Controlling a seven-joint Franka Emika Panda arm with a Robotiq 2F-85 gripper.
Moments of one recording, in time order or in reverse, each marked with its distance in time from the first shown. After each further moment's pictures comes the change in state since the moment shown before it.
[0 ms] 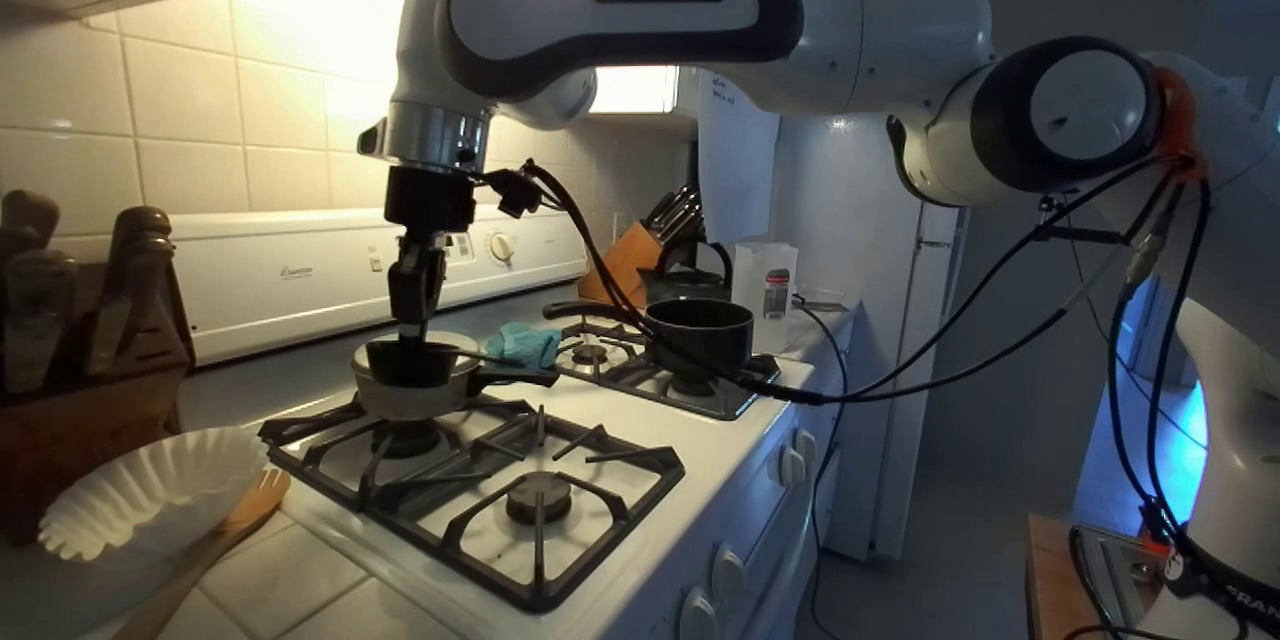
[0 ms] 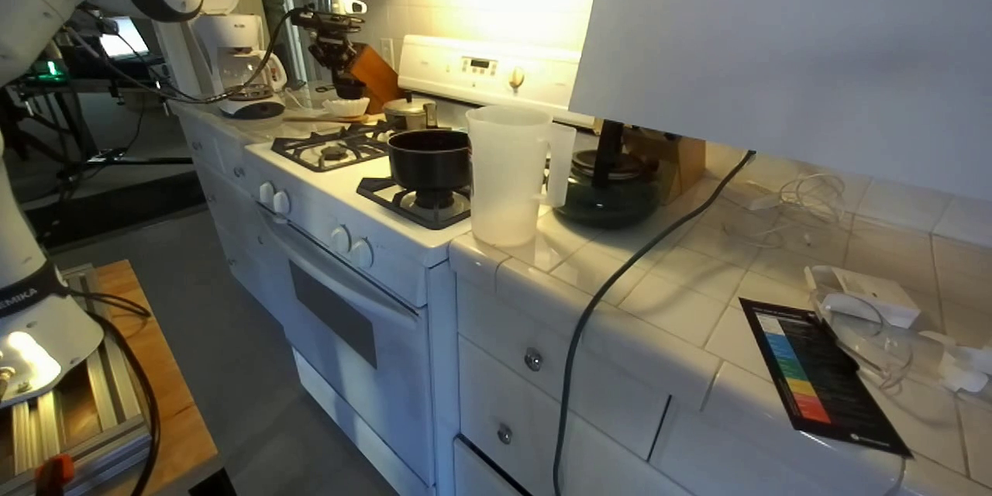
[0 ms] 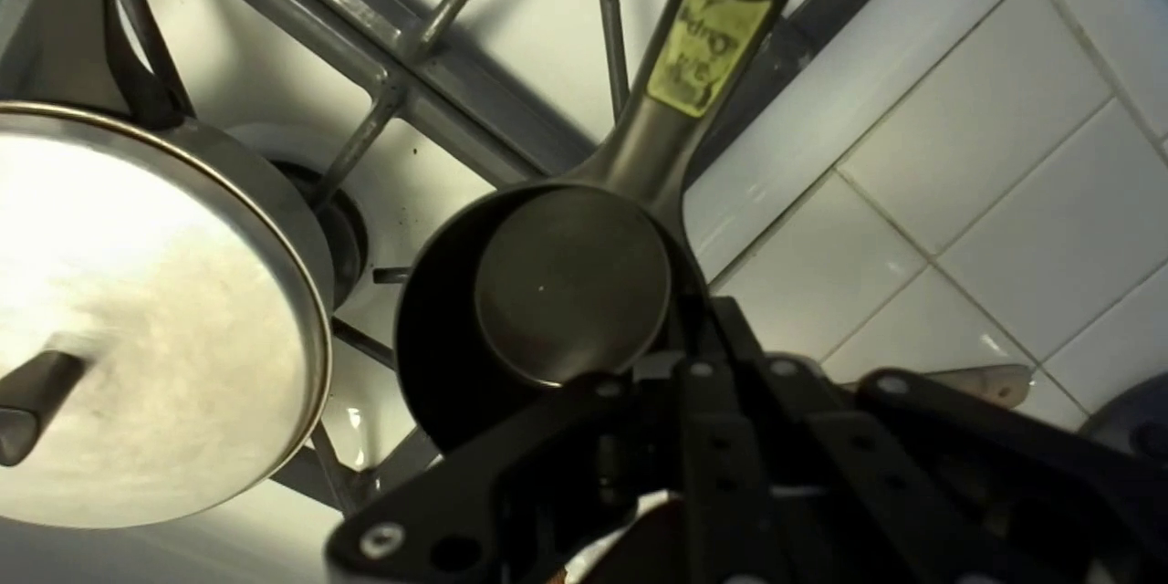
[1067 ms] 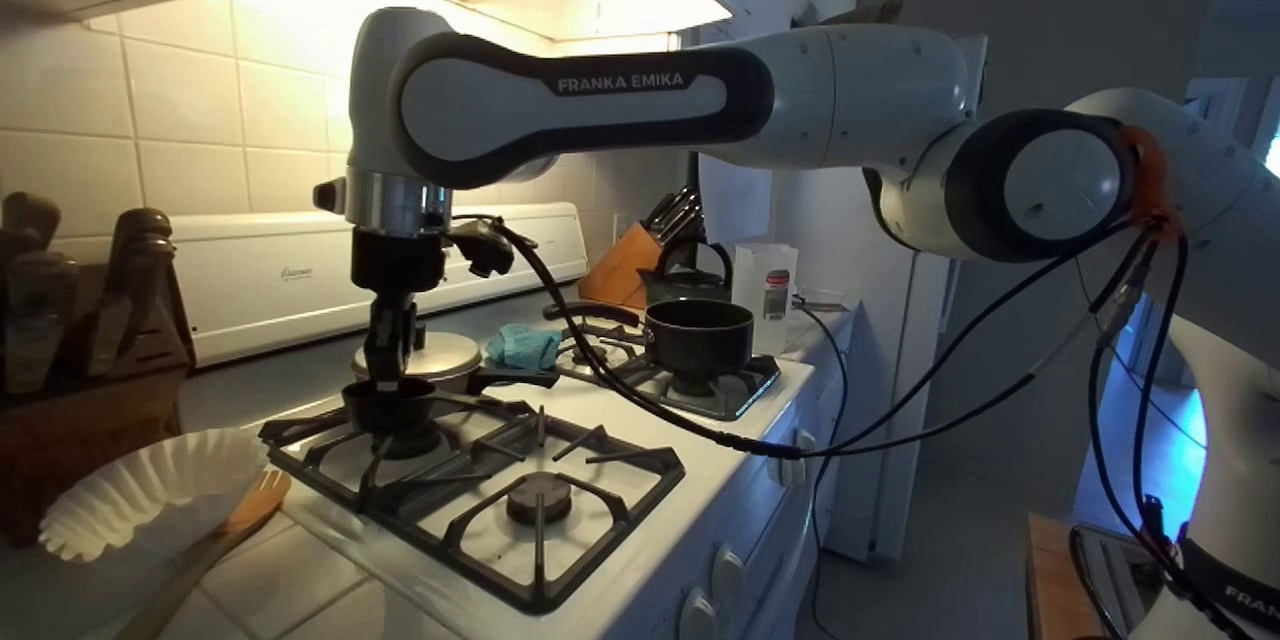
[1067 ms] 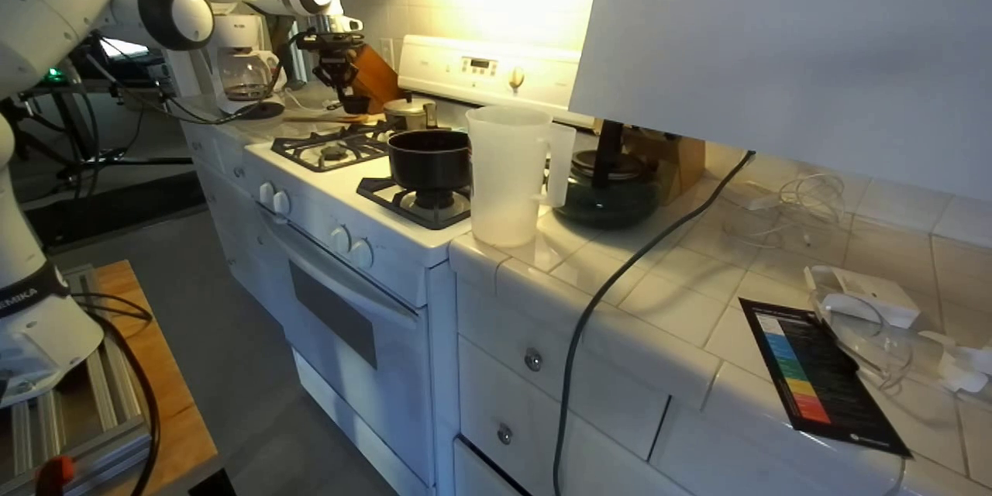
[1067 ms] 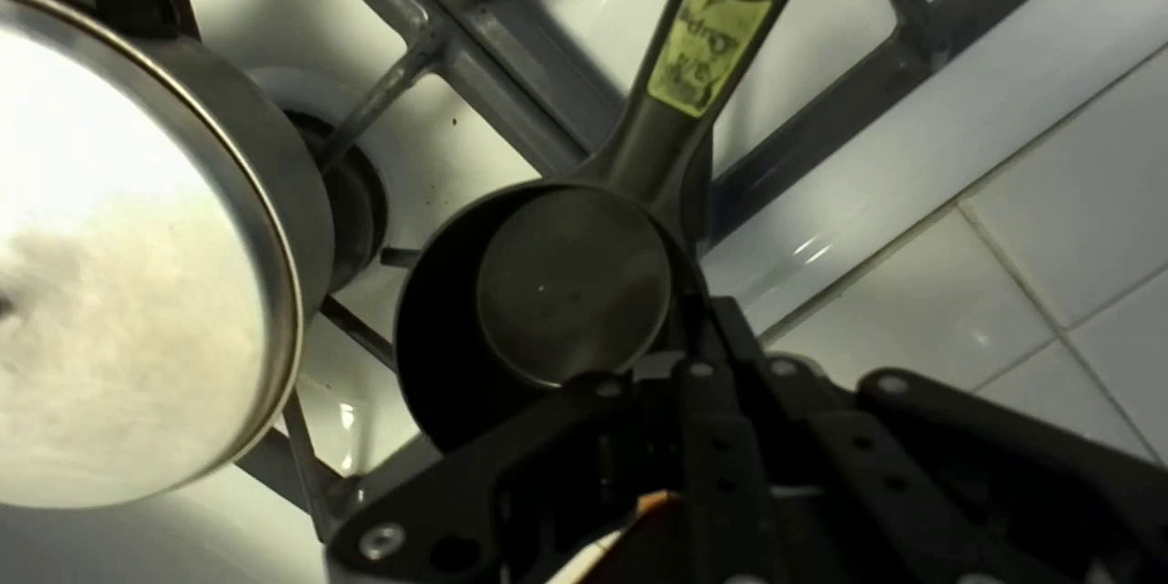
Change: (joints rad) arm 0.099 0.148 -0.087 0.142 -0.079 0.016 -0.058
